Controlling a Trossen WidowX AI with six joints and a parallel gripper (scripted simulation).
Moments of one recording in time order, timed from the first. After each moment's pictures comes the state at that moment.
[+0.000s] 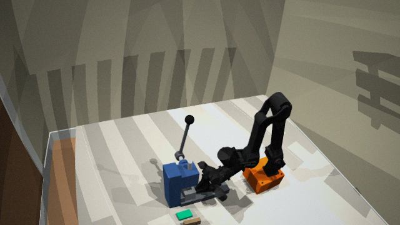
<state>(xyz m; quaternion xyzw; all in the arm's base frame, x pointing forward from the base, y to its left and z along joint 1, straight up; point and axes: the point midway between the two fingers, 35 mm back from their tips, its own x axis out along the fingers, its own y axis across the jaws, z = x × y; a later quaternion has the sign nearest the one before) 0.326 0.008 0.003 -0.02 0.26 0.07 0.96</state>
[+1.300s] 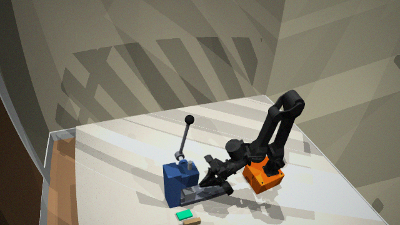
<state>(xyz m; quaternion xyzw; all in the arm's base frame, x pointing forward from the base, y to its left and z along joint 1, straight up) 0.302 -0.001 0.028 -0.02 0.24 0.07 0.97</state>
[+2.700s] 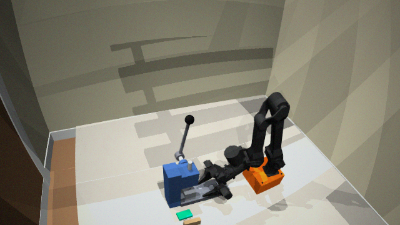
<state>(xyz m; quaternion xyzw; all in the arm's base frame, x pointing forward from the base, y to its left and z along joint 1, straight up) 0.303 0.004 0.002 -0.02 0.25 0.07 0.97</state>
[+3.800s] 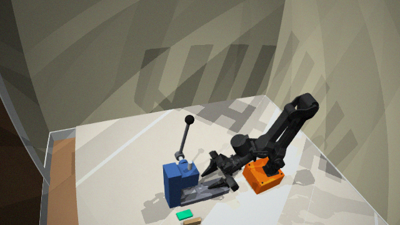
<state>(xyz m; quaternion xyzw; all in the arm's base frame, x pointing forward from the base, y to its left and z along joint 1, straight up) 0.285 -0.002 0.048 -0.02 0.25 0.06 0.97</state>
